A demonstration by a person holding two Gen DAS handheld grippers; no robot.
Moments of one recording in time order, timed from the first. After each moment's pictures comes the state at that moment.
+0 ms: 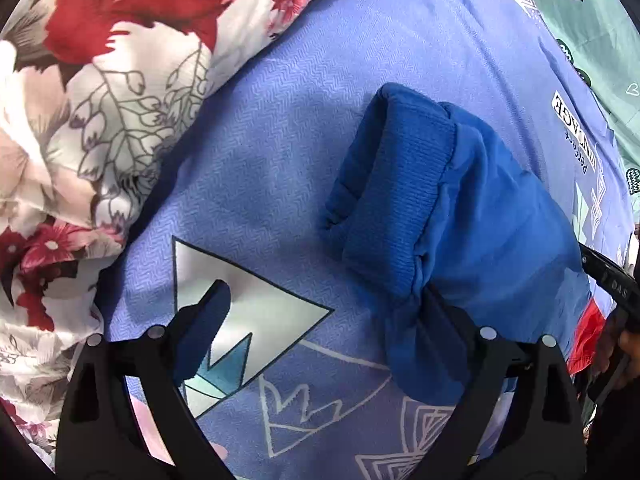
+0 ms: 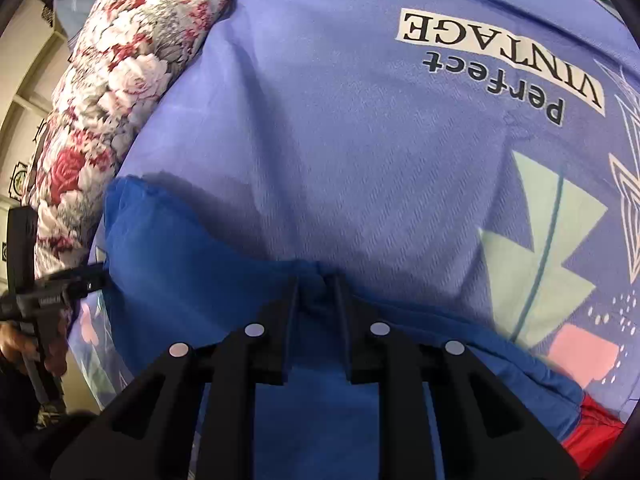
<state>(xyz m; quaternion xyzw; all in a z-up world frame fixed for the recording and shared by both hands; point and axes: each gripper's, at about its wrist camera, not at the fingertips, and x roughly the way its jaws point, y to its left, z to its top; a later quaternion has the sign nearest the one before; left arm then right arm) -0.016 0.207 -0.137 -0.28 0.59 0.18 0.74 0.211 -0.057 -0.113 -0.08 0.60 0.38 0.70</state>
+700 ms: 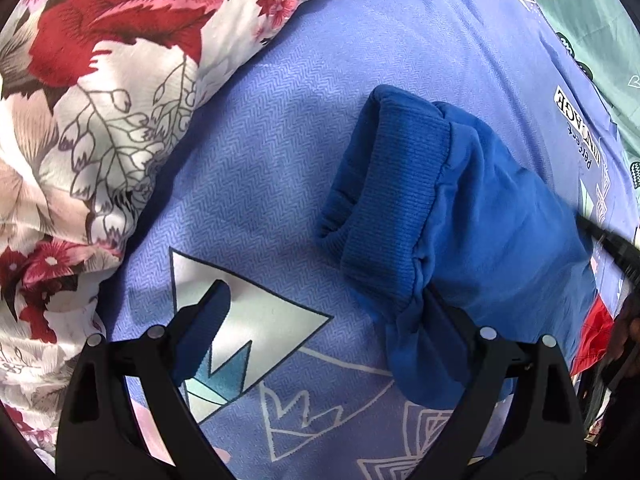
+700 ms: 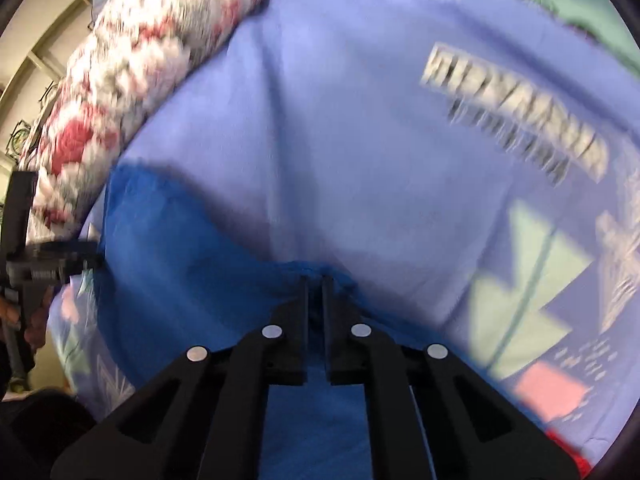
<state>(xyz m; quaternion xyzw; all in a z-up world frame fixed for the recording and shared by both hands) 0.016 0.199 -0.140 -0.27 0.59 0.18 0.74 0.223 -0.059 -0.086 -0.11 0.53 0.38 0.75</state>
